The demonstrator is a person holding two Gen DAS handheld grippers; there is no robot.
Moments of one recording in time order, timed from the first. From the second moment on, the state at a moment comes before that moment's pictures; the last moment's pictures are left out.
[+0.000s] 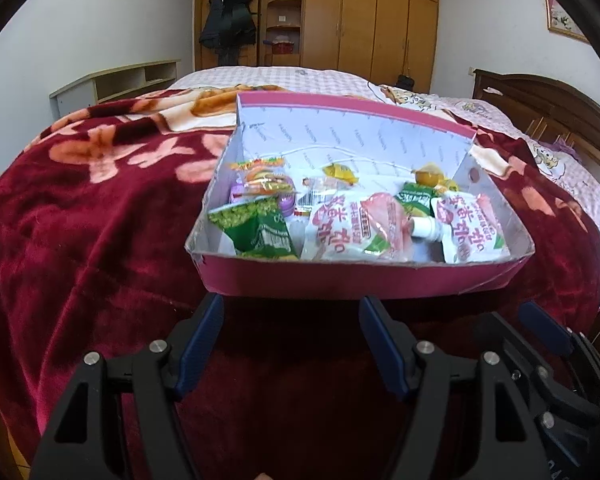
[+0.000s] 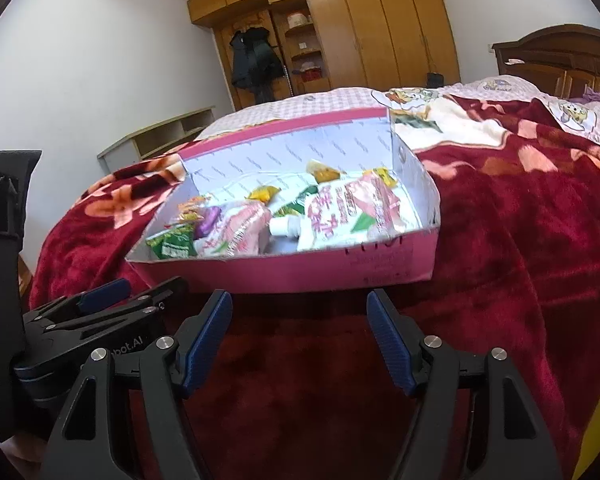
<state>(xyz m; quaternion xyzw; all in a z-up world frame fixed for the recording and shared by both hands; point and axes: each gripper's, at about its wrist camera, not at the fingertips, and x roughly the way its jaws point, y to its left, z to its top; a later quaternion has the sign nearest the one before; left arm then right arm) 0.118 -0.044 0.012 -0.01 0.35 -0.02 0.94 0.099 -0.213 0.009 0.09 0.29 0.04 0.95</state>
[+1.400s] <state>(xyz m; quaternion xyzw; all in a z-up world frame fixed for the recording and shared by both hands) 0.132 -0.046 -0.024 0.00 0.38 0.00 0.92 0.107 -0.217 -0.021 0.10 0.33 0.03 0.94</state>
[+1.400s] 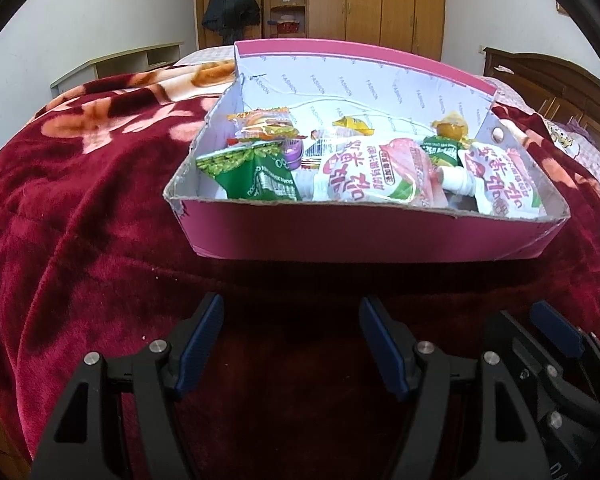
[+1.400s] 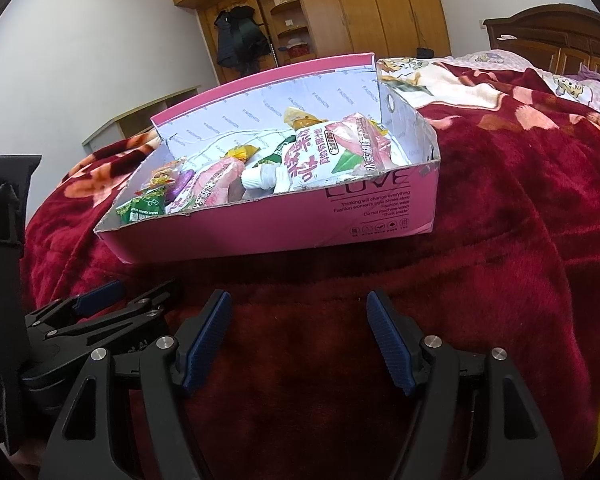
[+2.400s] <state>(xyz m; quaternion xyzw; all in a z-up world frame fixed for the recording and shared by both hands) 0.131 -0.045 -0.029 0.00 0.39 0.00 0.92 0.108 -0.218 -0.024 0.10 0.33 0.03 0.94</state>
